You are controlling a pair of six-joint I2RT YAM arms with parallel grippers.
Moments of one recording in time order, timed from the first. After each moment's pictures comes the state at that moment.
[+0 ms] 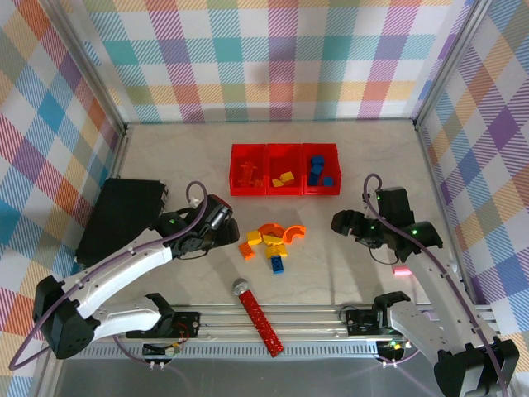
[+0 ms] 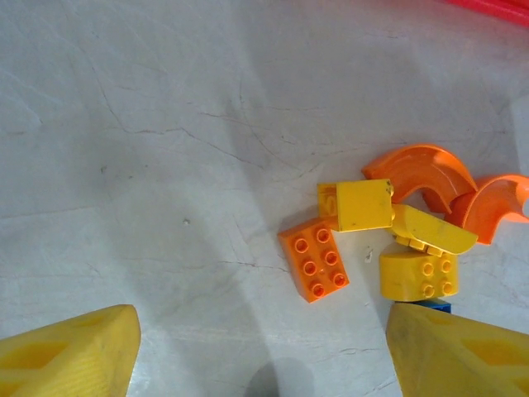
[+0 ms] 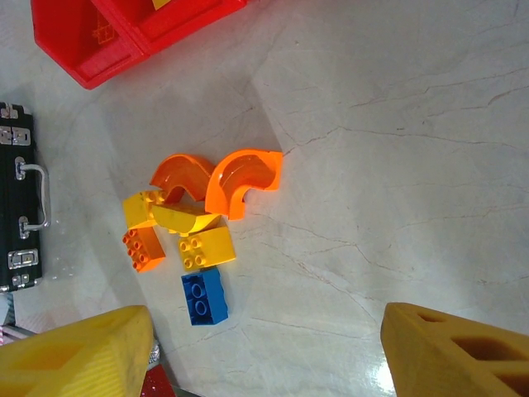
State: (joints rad) left arm -0.78 1.13 0.92 -0.90 -0.23 -0.94; right arm 0.23 0.86 0.79 -0.86 -0.38 0.56
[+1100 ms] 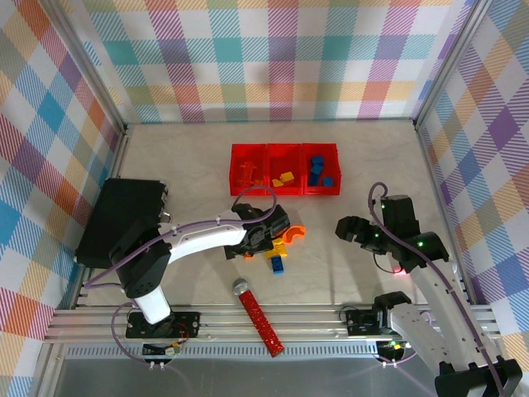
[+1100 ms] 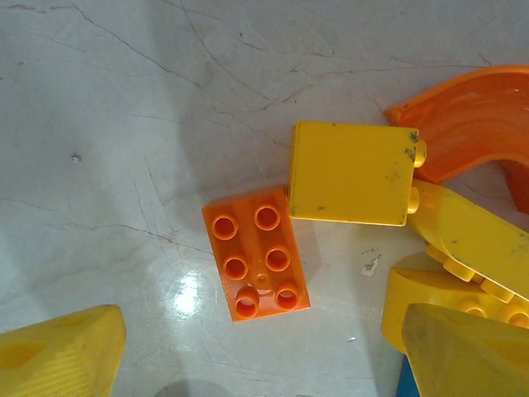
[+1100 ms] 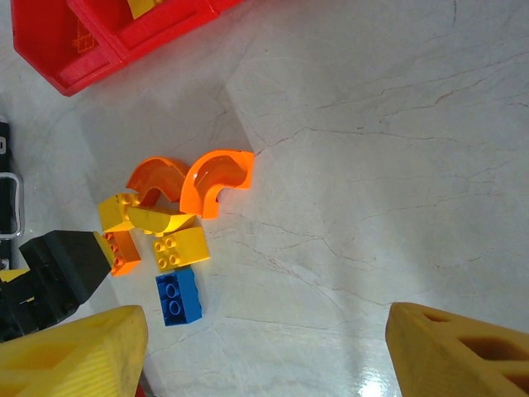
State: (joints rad) left arm -0.98 1.71 1.19 -0.99 -0.29 -1.25; right arm 0.23 0.76 0.76 -0.91 -0.30 0.55
